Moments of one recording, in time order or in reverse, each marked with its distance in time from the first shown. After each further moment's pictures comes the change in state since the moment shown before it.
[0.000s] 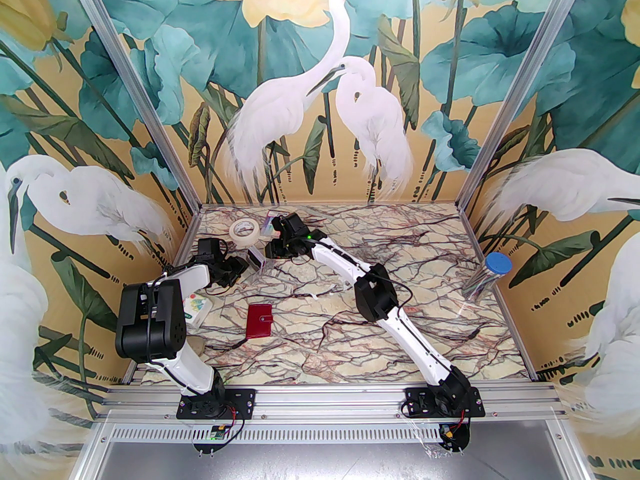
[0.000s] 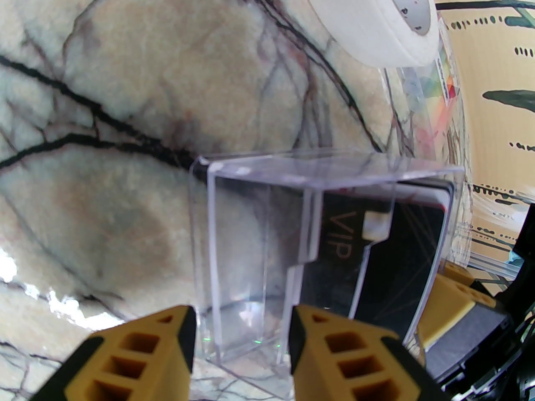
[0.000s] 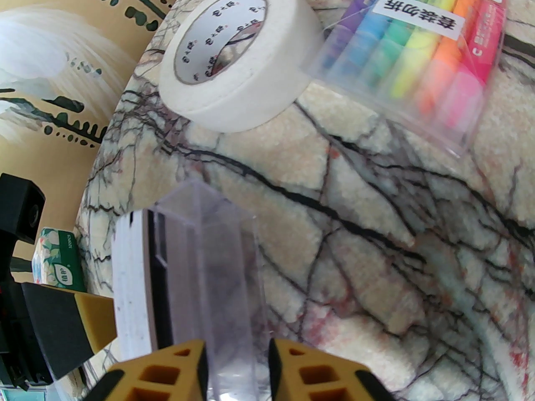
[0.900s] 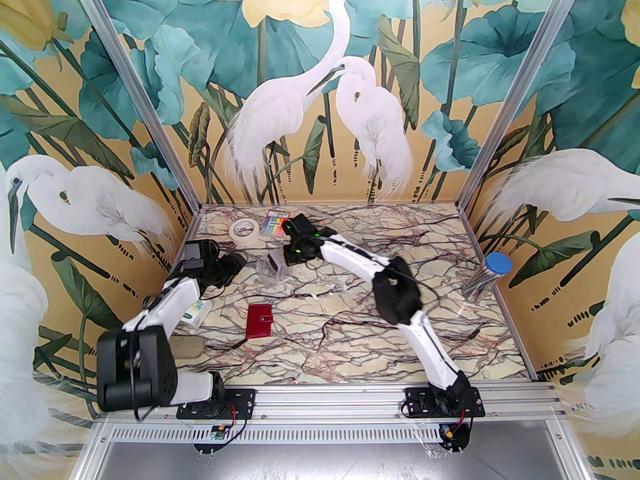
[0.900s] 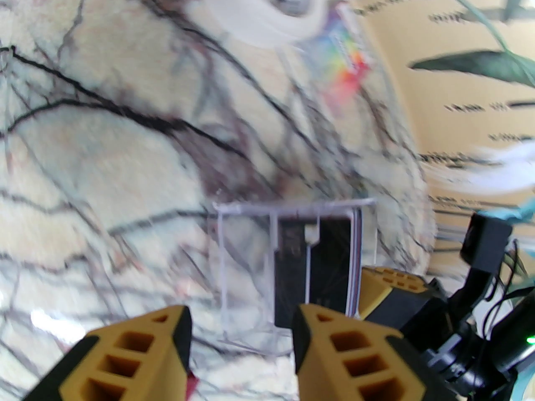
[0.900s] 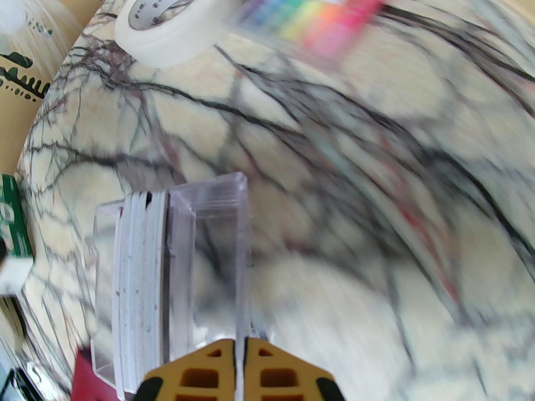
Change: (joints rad) left arm 0.001 -0.381 -0.110 -0.098 0.098 0.008; right arm -0.002 -0.550 -0.704 -0.039 0.254 -0.163
